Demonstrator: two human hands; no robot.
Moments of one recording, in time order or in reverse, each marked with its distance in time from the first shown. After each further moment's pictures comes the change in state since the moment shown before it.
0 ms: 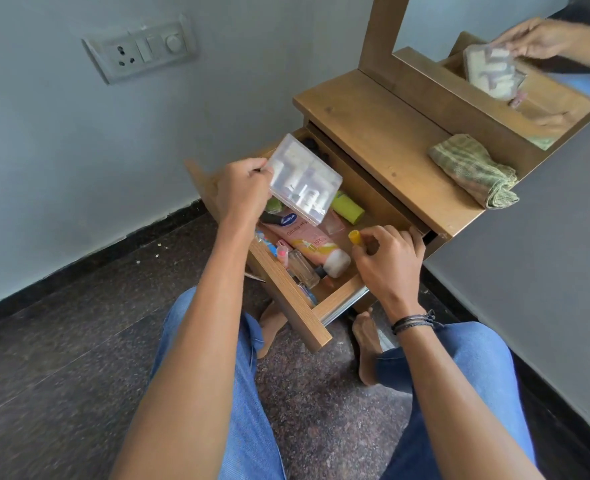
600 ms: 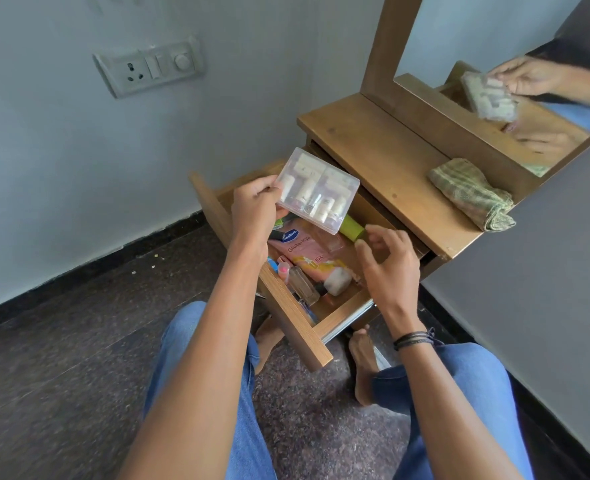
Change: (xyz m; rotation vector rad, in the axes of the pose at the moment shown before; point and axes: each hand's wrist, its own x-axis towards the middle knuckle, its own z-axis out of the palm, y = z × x) left_hand -0.004 -0.004 0.011 -0.326 -0.038 -0.071; right_hand 0.010 -0.015 -0.013 0.350 0.021 0.078
